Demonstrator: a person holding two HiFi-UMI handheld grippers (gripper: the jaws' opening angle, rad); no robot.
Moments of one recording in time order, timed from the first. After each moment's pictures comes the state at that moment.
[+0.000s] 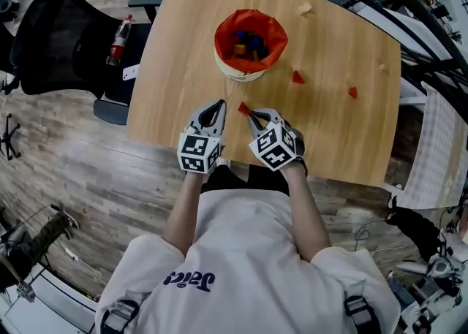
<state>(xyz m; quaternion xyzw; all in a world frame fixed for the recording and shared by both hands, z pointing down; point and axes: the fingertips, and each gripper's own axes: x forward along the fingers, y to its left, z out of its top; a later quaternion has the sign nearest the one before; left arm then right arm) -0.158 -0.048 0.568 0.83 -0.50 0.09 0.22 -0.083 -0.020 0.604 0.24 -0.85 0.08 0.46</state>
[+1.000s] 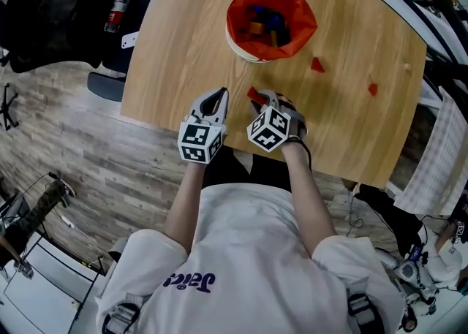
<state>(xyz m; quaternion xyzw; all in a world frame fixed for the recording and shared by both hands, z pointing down) -0.171 -0.048 0.644 0.80 -0.52 0.10 0.28 -0.087 -0.031 0.722 0.16 -0.81 0.03 0.56</state>
